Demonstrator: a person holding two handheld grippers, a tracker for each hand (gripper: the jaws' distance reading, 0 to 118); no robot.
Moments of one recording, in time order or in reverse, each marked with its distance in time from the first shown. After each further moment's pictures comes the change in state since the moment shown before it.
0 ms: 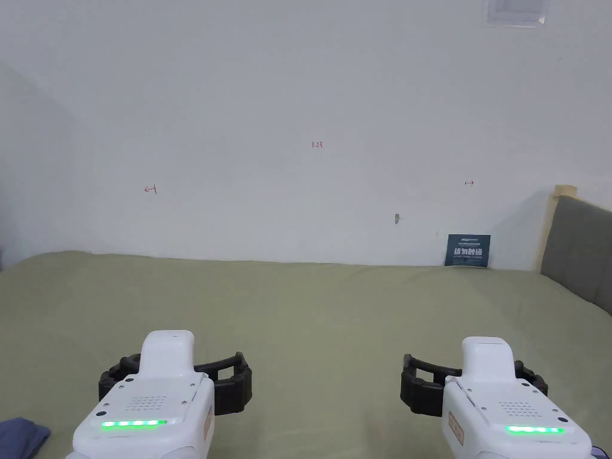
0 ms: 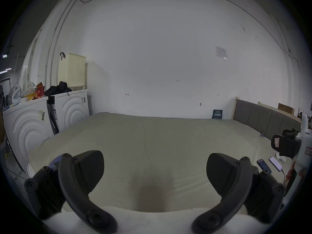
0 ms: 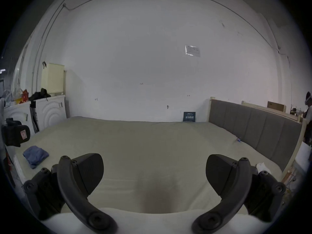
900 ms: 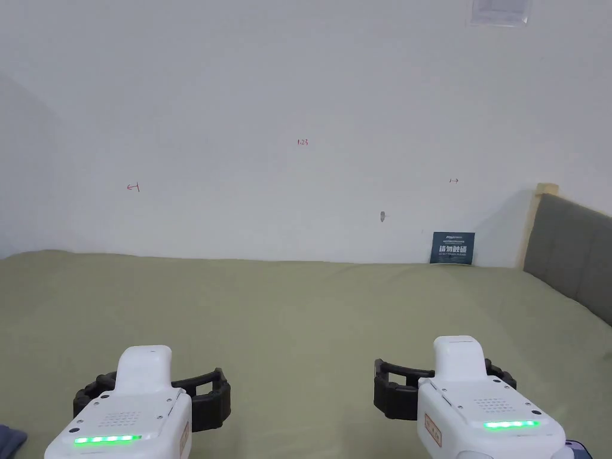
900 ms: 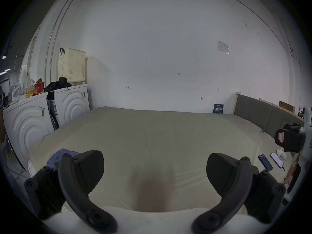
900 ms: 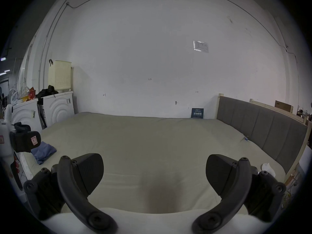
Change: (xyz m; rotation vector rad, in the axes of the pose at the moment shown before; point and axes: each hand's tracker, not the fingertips) left arm -0.001 -0.013 -0.007 -0.055 0.006 -0.003; right arm -0.004 0.003 0.000 -0.047 0.090 0.004
